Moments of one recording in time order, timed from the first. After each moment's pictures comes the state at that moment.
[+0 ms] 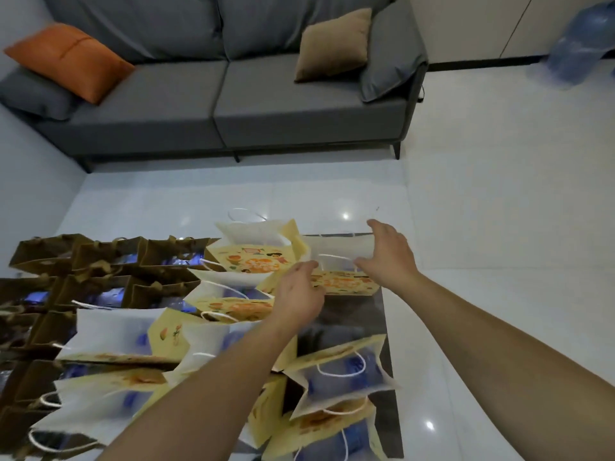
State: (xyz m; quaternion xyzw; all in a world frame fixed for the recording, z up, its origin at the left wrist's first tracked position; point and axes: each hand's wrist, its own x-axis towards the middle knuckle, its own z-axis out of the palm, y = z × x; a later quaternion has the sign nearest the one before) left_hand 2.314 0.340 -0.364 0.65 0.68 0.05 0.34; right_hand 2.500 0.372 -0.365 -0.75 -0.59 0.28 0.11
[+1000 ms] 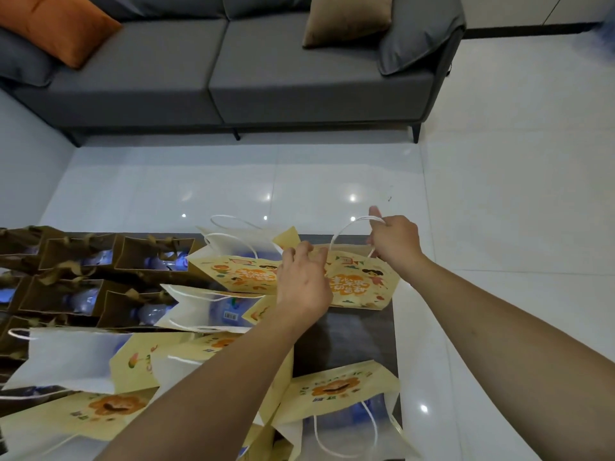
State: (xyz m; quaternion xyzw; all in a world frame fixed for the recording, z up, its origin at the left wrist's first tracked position) left_hand 2.333 0.427 -0.429 0.73 0.66 -0.02 0.17; right_hand 2.505 0.480 -0.424 -0.77 -0.42 0.41 0.23
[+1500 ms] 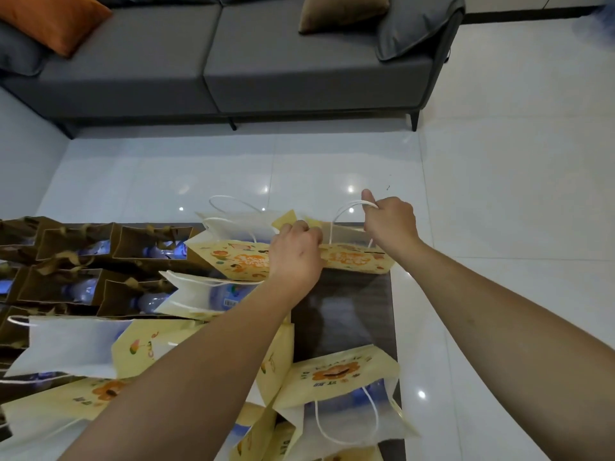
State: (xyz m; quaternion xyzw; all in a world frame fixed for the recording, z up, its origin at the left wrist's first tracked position) left_hand 2.321 0.445 -0.426 0.76 0.64 0.03 0.13; right_hand 2.494 0.477 -0.414 -0.78 -0.46 0.36 0.23
